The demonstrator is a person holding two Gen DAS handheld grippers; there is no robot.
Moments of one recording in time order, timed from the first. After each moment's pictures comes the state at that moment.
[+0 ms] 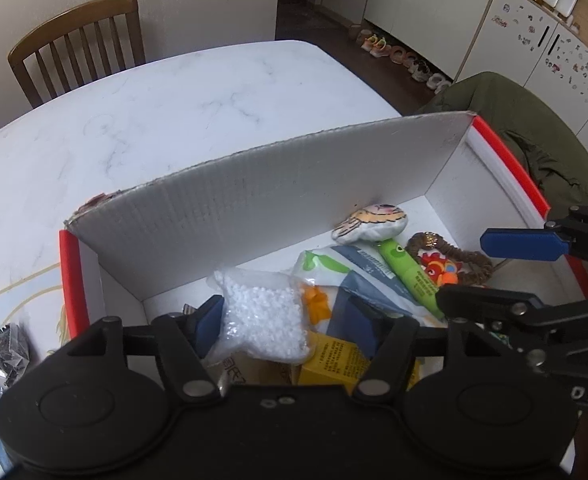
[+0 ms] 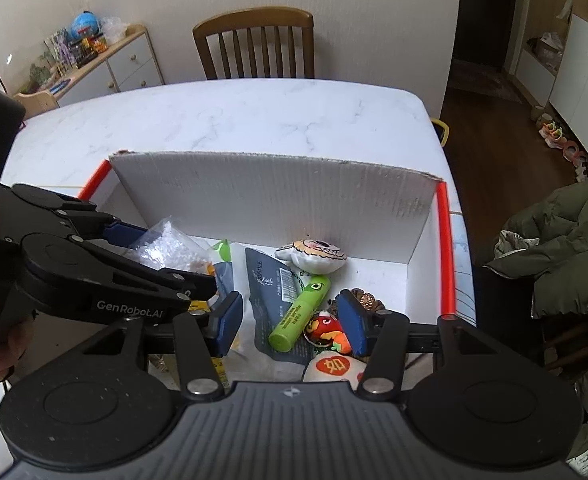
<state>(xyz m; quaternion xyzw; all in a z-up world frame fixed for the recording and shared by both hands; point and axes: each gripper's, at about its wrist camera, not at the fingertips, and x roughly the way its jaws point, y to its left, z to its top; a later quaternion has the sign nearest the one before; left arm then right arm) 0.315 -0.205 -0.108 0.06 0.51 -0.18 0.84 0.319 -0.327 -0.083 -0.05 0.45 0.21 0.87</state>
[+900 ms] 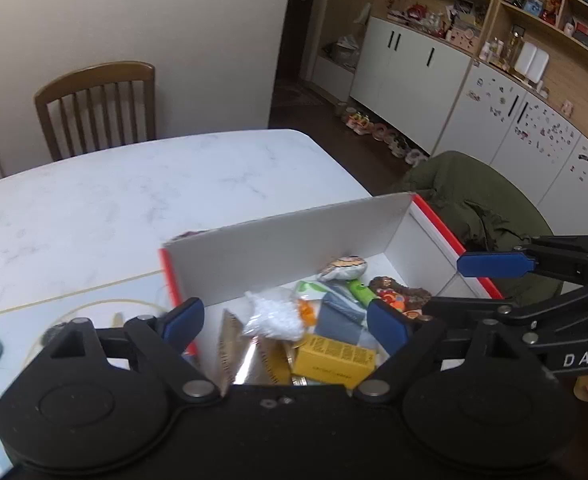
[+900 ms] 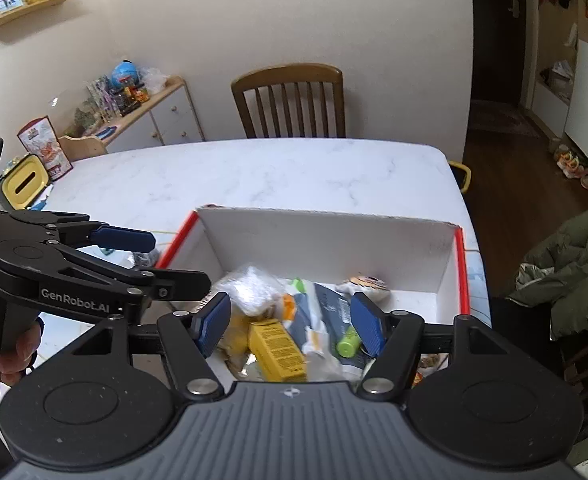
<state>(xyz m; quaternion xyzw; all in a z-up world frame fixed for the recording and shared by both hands) 0.253 -0.151 -0.032 0.01 0.41 -0.20 0.89 0.261 -0.316 -0.026 -0.01 0.38 0.25 0.89</state>
